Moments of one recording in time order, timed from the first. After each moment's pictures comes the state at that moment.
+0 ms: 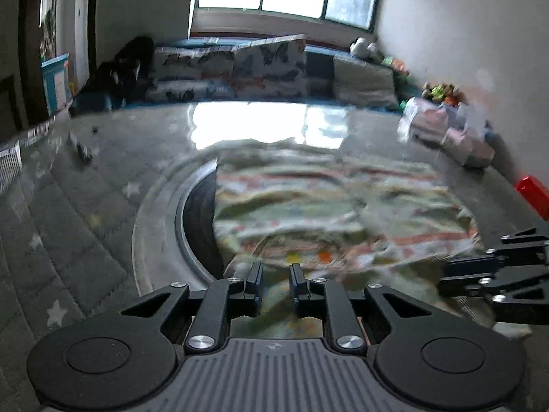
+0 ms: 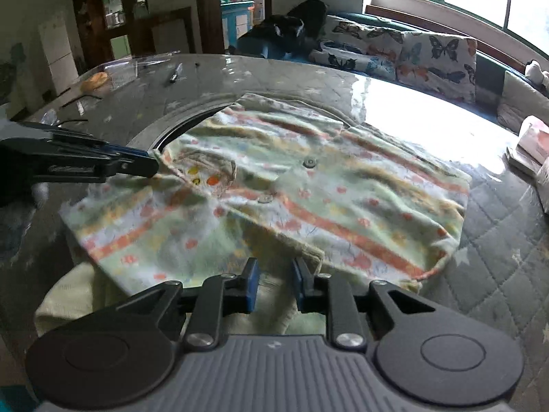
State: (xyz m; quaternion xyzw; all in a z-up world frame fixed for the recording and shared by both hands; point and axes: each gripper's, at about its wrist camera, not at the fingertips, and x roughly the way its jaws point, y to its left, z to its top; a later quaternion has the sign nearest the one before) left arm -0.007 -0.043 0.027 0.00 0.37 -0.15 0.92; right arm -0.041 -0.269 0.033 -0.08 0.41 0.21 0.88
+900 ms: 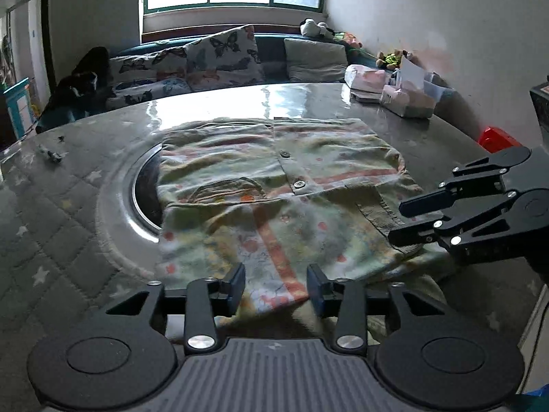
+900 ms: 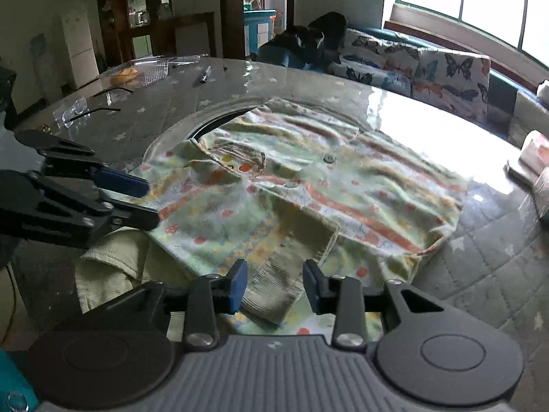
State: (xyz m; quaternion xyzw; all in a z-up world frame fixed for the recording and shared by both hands) left arm -0.090 -0.074 0.041 0.06 0.36 -0.22 0.90; right arm -0.086 -0.275 0.047 -0.10 0.39 0.23 0.89
